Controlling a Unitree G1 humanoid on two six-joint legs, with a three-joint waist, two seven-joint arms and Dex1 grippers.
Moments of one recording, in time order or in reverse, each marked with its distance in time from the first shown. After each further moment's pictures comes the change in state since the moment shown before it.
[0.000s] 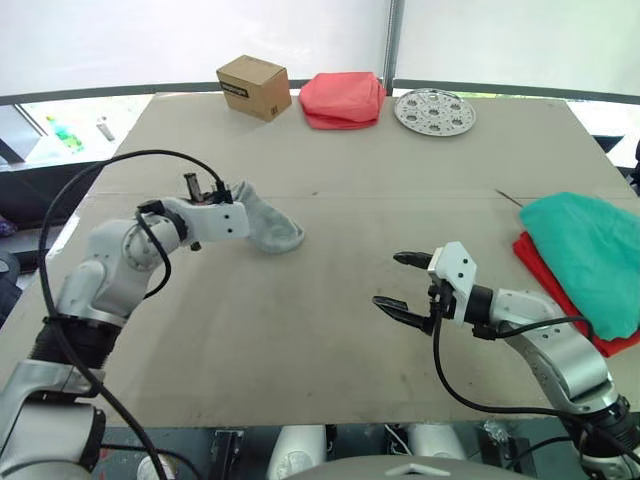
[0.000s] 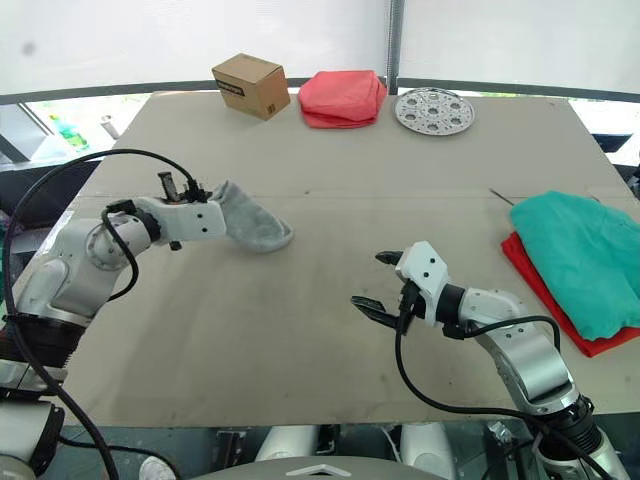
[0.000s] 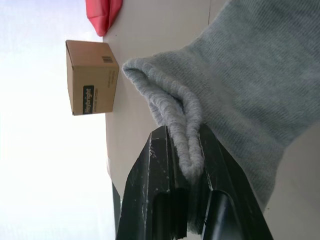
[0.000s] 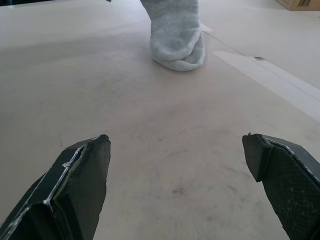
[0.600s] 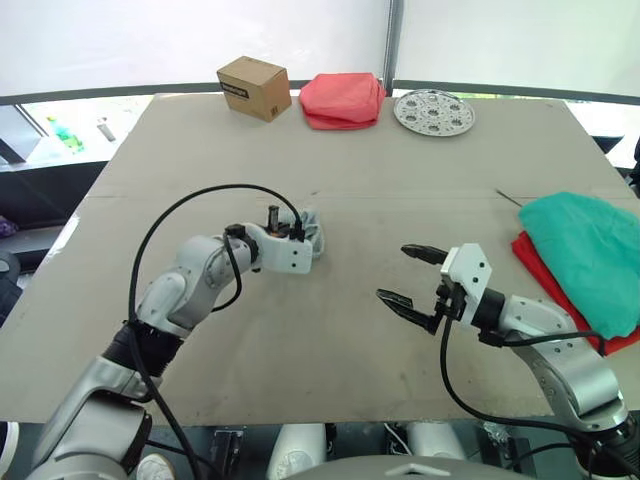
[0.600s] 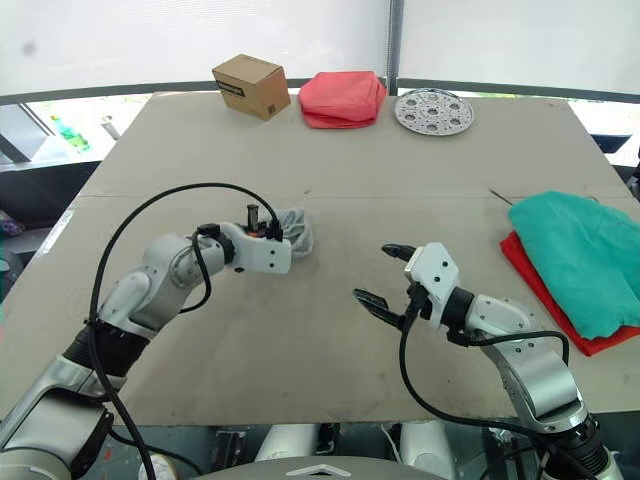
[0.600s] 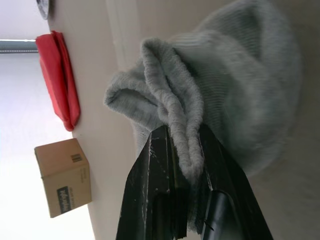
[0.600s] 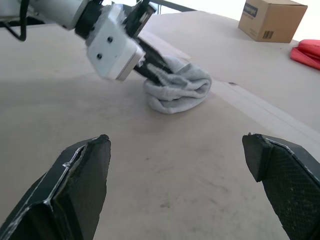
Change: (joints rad) left arm 0.031 -0.178 -0.156 -0.124 0.123 -0.003 -0.062; right arm 0.075 0.032 -0.049 -0.088 -0.004 -0.063 -0.078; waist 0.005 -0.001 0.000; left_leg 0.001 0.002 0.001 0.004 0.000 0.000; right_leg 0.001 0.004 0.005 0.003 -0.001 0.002
